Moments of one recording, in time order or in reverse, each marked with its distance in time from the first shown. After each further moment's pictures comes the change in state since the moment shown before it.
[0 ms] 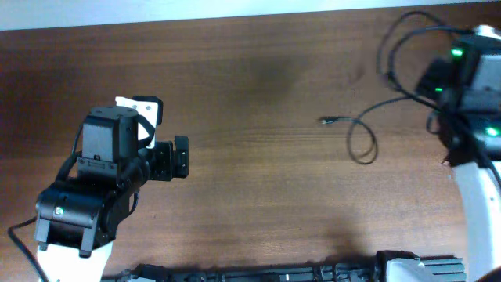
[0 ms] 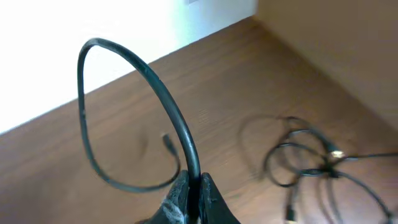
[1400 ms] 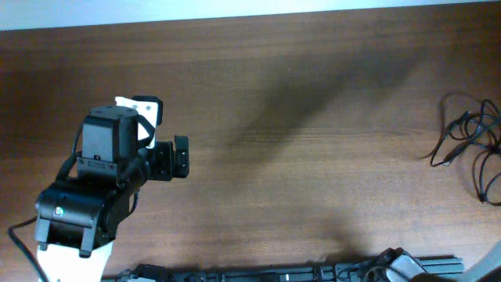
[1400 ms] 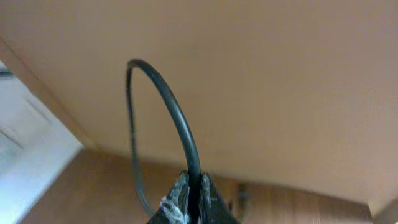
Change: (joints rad) left arm 0.000 0.000 0.000 0.000 0.000 0.000; right arm -0.726 0.038 0.000 0.306 0.002 -0.018
